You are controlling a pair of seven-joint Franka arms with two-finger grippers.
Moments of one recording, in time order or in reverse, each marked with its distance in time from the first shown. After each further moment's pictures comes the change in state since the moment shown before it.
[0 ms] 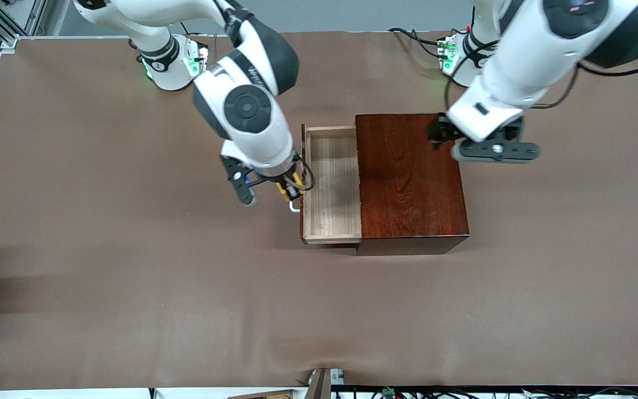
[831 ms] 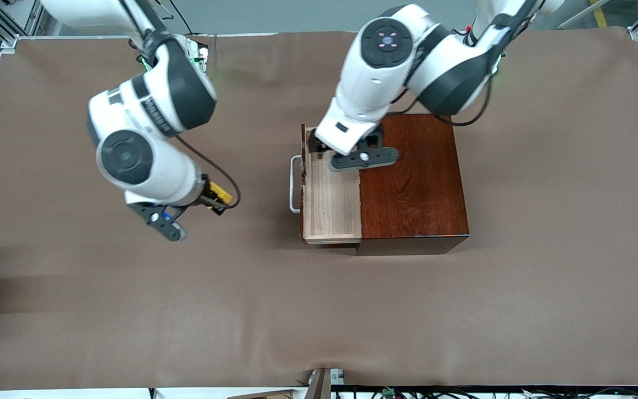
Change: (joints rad) left arm -0.332 0.301 -0.006 0.175 0.002 0.253 -0.584; right arm -0.245 -0.052 -0.010 -0.041 -0.024 -0.148 -0.657
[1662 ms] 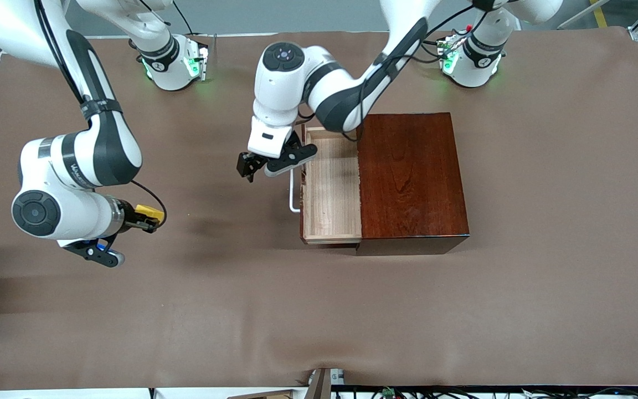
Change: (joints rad) left arm -0.481 0.310 0.363 0.158 0.036 0.416 -0.598; right arm -0.261 -0.032 -0.004 -0.295 -0.078 0.190 -0.504
